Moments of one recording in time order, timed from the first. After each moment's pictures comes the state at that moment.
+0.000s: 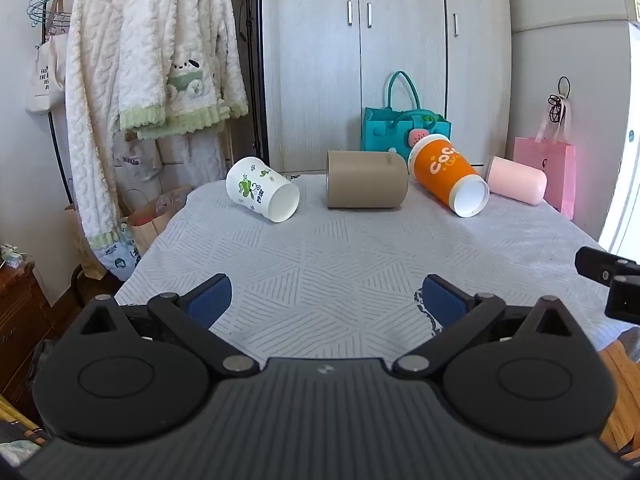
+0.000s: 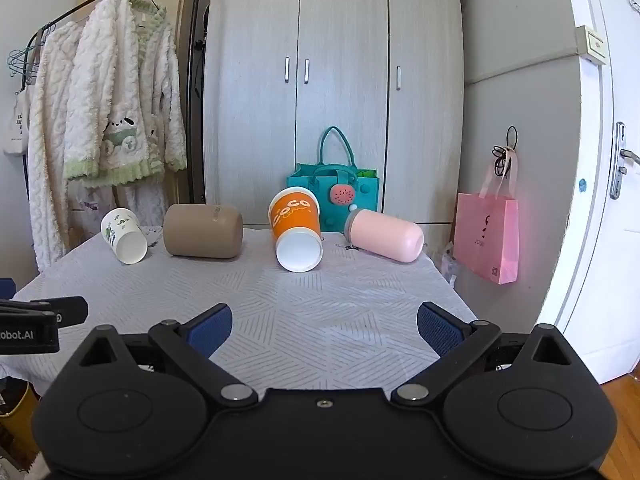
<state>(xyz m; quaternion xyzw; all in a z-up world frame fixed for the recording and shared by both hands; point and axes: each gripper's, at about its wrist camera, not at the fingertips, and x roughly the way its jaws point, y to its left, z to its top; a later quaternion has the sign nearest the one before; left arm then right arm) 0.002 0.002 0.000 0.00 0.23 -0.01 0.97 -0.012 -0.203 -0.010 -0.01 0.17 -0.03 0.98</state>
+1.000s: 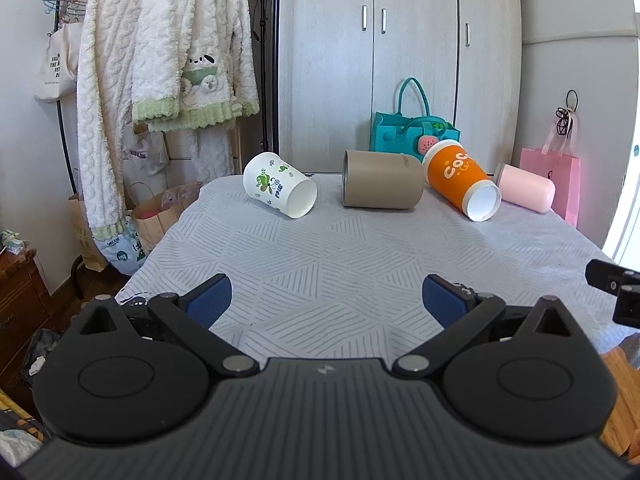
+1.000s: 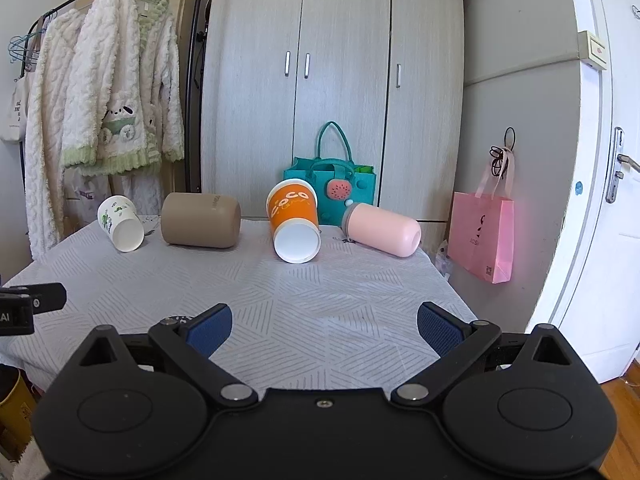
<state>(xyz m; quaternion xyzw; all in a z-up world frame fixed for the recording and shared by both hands) -0.005 0.019 -0.008 -0.02 0.21 0.01 0.98 -0.011 -0.199 -0.014 -0.03 0.18 -0.03 0.98</state>
